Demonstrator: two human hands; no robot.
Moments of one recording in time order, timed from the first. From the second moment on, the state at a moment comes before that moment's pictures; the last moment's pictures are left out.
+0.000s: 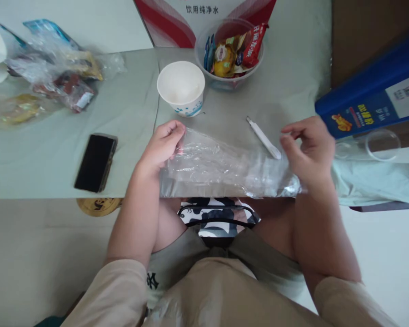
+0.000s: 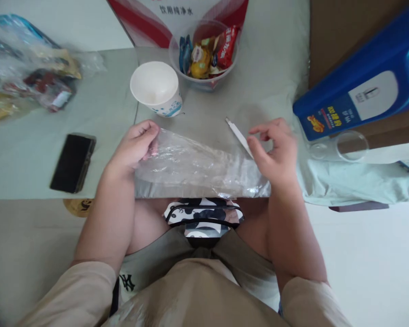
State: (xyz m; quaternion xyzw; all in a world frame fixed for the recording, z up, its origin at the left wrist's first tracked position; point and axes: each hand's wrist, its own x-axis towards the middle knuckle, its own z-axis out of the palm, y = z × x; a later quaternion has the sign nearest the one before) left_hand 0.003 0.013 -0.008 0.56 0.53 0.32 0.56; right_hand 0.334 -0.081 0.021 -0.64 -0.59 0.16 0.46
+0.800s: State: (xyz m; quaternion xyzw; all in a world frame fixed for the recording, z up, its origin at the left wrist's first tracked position) left_hand 0.000 0.025 -0.015 0.51 0.59 0.32 0.53; right_hand 0.300 -0.096 0.020 -0.42 -0.82 0.39 0.08
